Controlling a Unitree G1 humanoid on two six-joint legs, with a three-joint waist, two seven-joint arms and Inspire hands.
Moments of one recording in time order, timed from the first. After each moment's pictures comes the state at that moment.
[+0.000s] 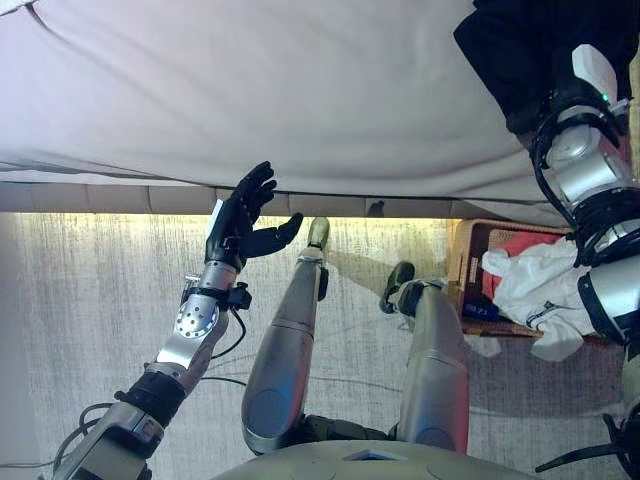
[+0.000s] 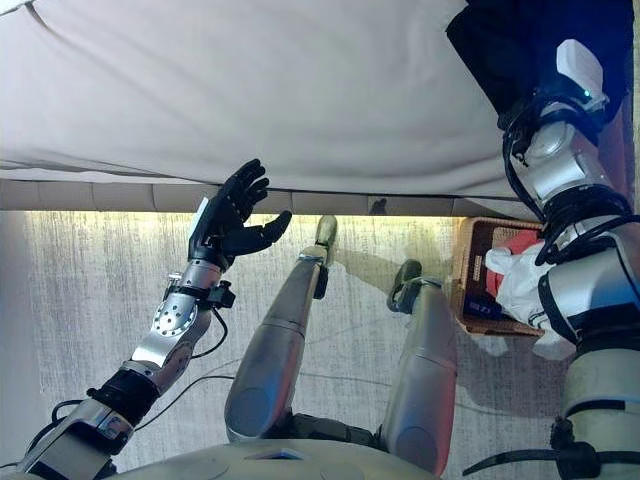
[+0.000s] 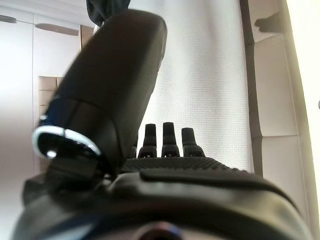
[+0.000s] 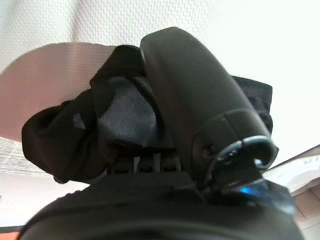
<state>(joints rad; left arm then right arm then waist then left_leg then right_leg) -0.19 0.51 -0.44 0.28 -0.55 -0.51 0.17 -1.20 -0.82 0.57 1.04 -0.05 0.16 -0.22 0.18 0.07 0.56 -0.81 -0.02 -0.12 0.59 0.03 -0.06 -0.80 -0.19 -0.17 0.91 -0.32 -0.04</state>
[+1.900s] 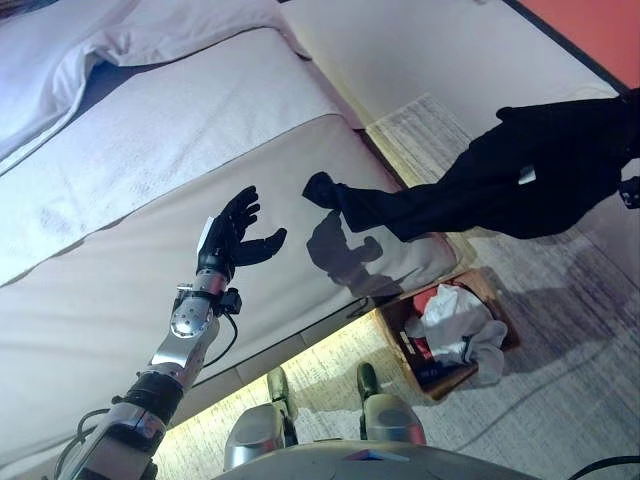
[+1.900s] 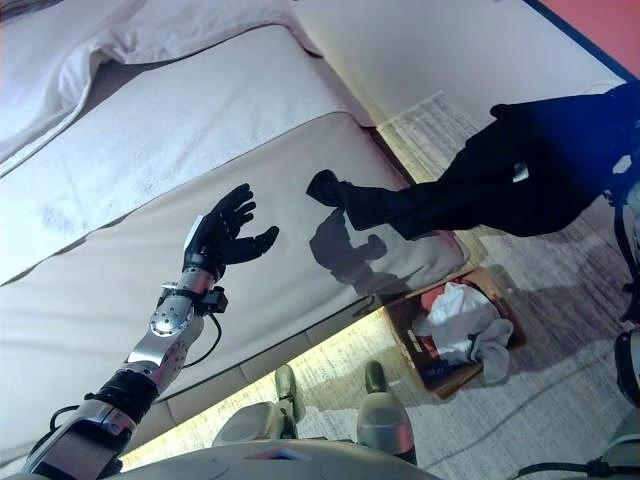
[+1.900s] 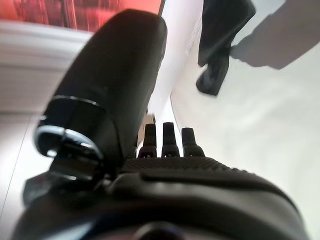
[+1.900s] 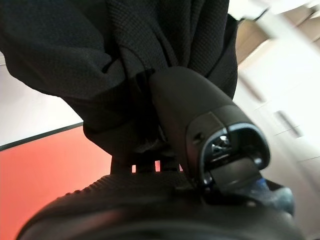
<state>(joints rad) -0.20 0.46 -0.35 0.43 -0.51 -0.38 0.12 -0.73 -1.10 0.14 0.83 0.04 0.01 -0.07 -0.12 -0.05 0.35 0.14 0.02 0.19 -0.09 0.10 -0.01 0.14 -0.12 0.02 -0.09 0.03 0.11</state>
